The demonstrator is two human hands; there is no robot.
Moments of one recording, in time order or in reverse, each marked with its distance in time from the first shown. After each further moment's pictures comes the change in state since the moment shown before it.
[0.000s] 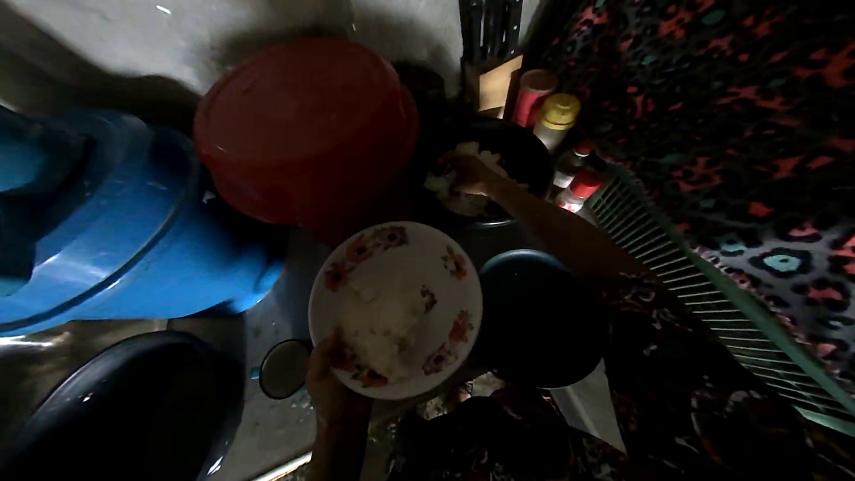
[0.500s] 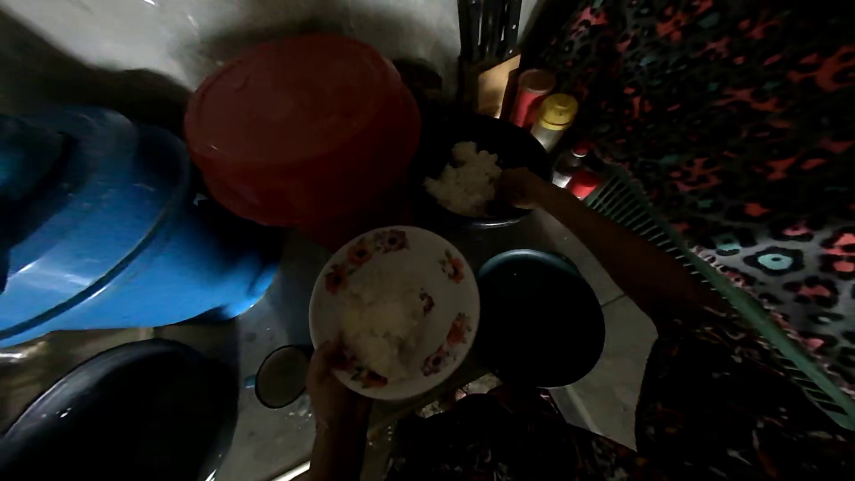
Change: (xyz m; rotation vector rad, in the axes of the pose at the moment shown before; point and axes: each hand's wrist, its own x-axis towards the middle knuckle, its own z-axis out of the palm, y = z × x) left_hand 0.010 -0.001 -0.009 -0.044 -0.064 -0.084; right_hand -0.072 0.042 -0.041 -0.355 -0.126 0.141
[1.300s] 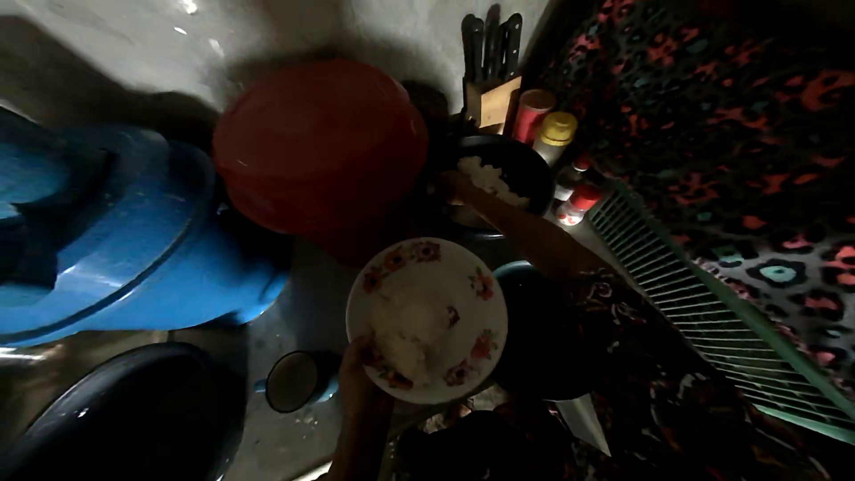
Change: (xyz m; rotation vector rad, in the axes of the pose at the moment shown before) left_hand -0.003 -0.009 0.018 0.057 0.071 -0.108; right_hand 0.111 -0.087 0.029 0.158 0.094 0.012
